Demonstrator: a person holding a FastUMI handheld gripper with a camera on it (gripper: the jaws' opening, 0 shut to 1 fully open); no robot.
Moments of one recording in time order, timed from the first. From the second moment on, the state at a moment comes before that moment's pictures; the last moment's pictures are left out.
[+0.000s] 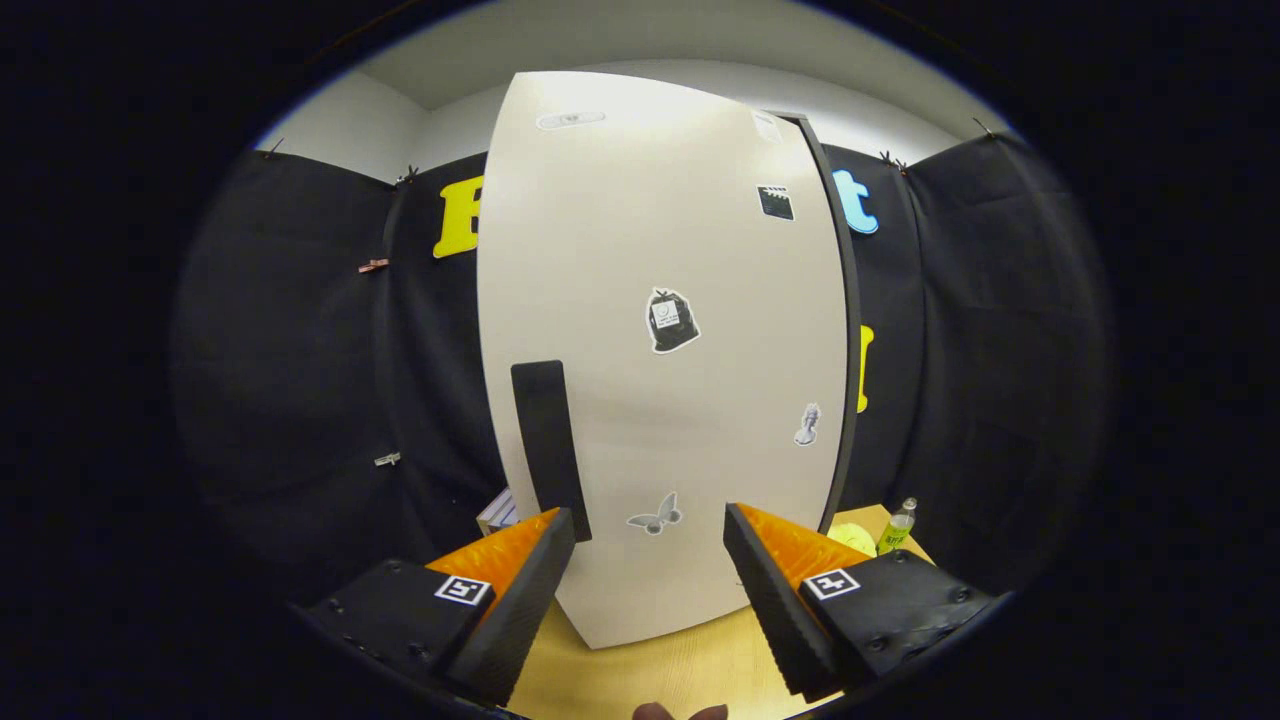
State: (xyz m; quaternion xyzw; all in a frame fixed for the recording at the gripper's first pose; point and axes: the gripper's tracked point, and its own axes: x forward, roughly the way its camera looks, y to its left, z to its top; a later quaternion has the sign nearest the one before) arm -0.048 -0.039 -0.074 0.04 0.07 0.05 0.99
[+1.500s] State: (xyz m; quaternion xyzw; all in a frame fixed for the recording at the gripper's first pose) arm -0.064 -0.081 -0.054 0.04 0.05 0.02 1.00
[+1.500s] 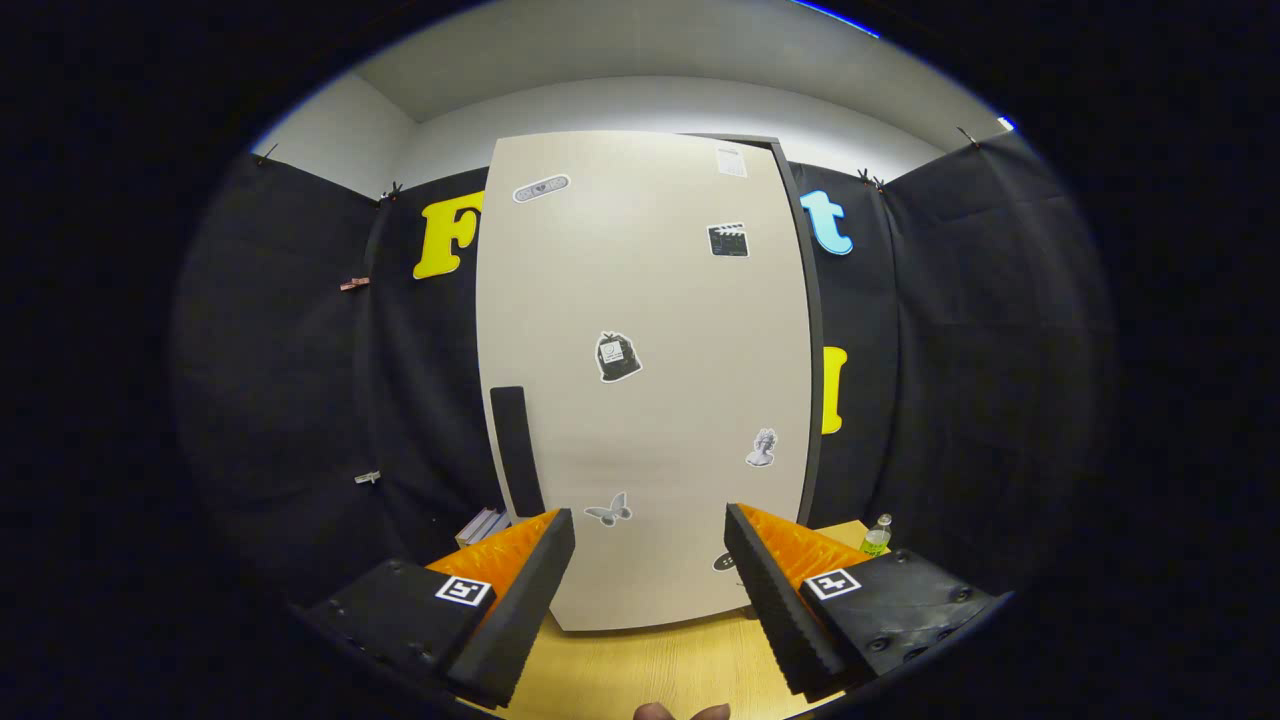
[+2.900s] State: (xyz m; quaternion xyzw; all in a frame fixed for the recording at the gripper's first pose) arm -0.064 -0.084 -0.053 0.04 0.05 0.01 1.00
